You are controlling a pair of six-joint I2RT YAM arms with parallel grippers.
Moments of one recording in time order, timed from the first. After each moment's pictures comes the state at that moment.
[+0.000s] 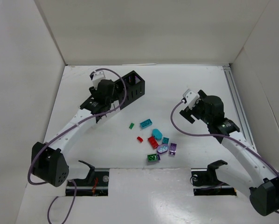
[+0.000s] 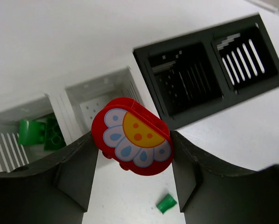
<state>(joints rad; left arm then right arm) -0.47 1.29 1.04 -0.38 -0.53 -0.59 0.35 0.93 0.74 -0.25 -0.01 -0.62</state>
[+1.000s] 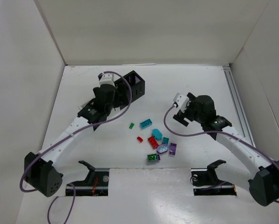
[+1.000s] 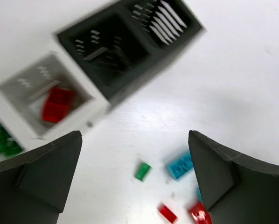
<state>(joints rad) -0.52 1.19 1.01 -0.33 -0.35 -0.46 0.41 1.04 0.74 -0.24 -0.10 -0.67</state>
